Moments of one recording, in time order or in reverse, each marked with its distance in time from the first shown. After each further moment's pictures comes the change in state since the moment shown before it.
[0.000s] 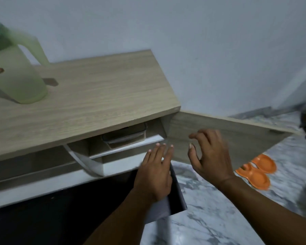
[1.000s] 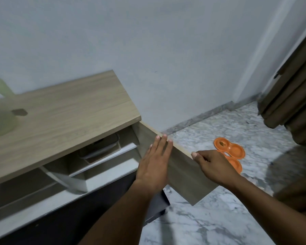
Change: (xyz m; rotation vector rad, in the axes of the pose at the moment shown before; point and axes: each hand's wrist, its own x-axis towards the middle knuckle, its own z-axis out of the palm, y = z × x) left_hand 0.028 0.096 -0.043 0.008 -0.081 0.124; right_hand -0.049 0.041 -0.115 0.354 -0.506 0.714
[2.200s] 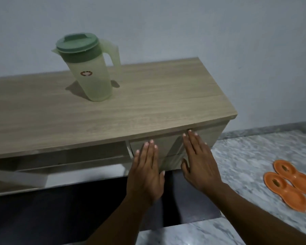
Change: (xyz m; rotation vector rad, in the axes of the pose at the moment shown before) left_hand -0.152 -0.206 0.003 0.231 0.153 -0.385; right_hand 0.046 -0.146 0.231 -0.457 0.083 -0.590
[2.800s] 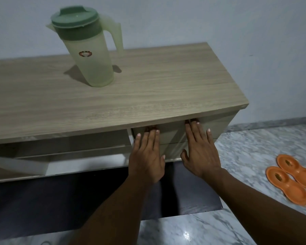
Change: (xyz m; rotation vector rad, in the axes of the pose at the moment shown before) left_hand 0.021 -0.009 0.009 0.068 -0.021 -0.052; right_hand 0.018 0.001 0.023 -0.179 -0.049 -0.004
